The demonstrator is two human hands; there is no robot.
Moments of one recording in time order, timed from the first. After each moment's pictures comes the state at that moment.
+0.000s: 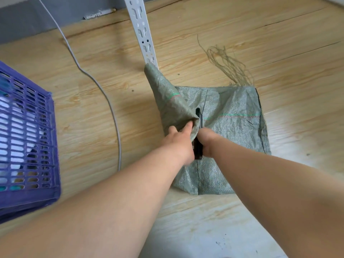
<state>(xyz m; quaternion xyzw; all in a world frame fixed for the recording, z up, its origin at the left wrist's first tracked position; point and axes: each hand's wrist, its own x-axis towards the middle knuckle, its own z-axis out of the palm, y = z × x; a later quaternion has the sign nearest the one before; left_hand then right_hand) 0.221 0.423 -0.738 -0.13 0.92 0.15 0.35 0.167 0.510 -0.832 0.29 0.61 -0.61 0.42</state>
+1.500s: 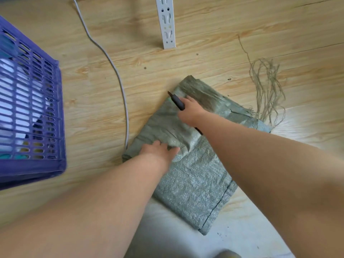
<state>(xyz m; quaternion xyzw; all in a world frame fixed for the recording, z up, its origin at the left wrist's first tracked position) 0.272 0.359 -0.794 0.02 0.87 -0.08 0.50 0.143 0.441 -0.818 -0.09 0.87 -0.29 0.39</state>
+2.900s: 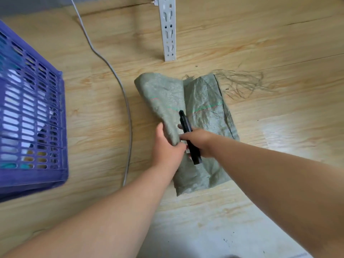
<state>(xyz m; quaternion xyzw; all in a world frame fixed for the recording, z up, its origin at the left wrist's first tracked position) 0.276 0.367 -0.794 -0.40 0.75 0.53 0.06 0.195 0.456 -0.811 0.13 0.67 -0.51 0.53</state>
